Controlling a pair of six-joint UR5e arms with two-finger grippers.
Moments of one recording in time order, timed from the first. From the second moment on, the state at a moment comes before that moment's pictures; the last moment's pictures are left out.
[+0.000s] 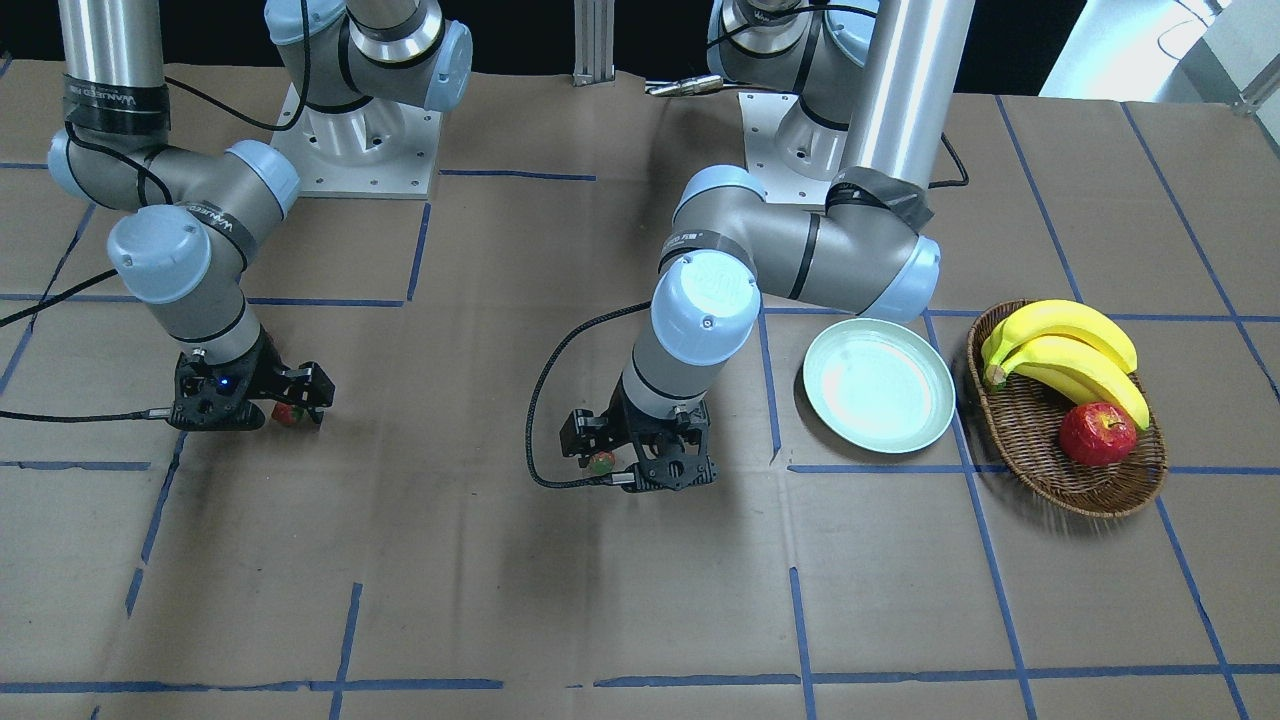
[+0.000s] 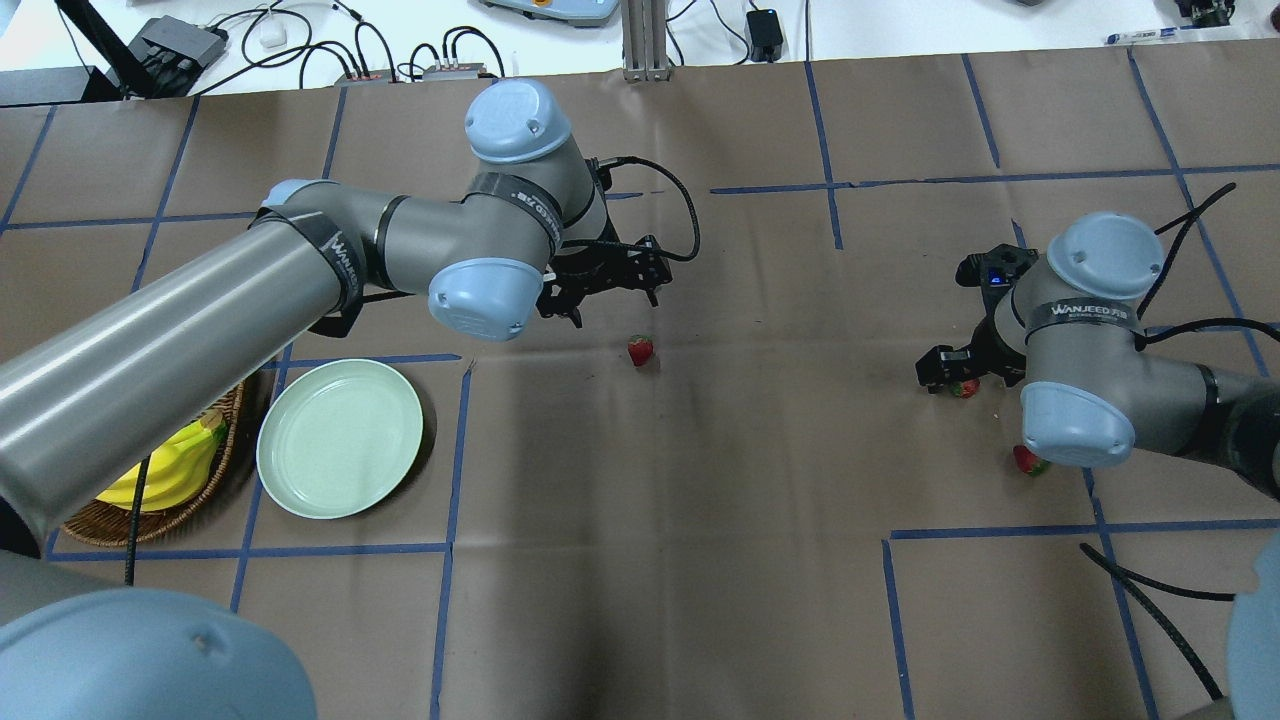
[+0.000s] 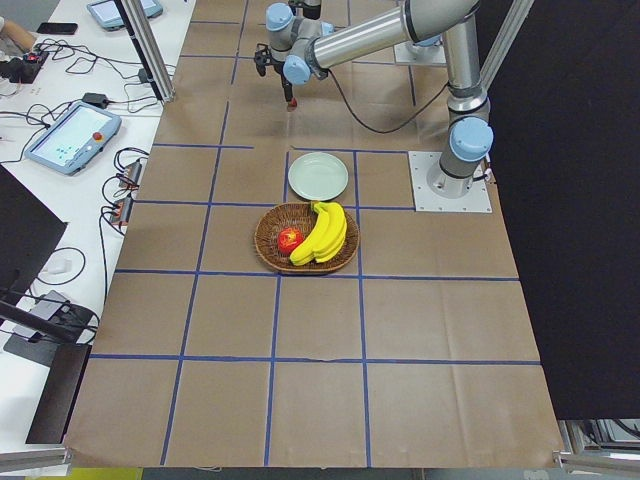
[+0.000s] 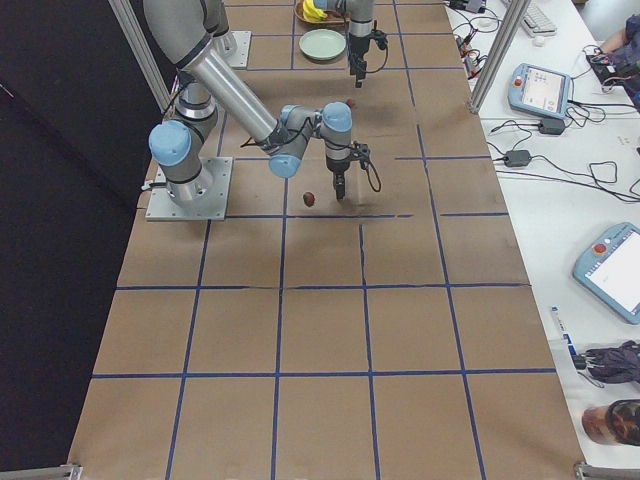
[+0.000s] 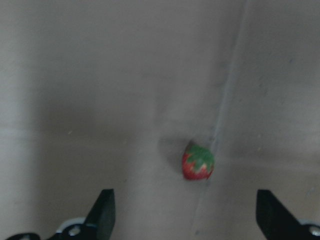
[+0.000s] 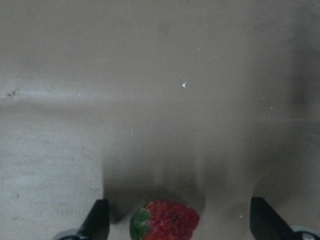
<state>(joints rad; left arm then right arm) -1.83 -2.06 -1.68 -0.91 1.40 -0.44 1.29 -1.28 2.21 -2.57 -1.57 -0.32</state>
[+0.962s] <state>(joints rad) -1.86 -2.12 -1.73 -0.83 1.40 -0.45 1.30 -1.31 2.21 -2.57 -1.57 -0.31</state>
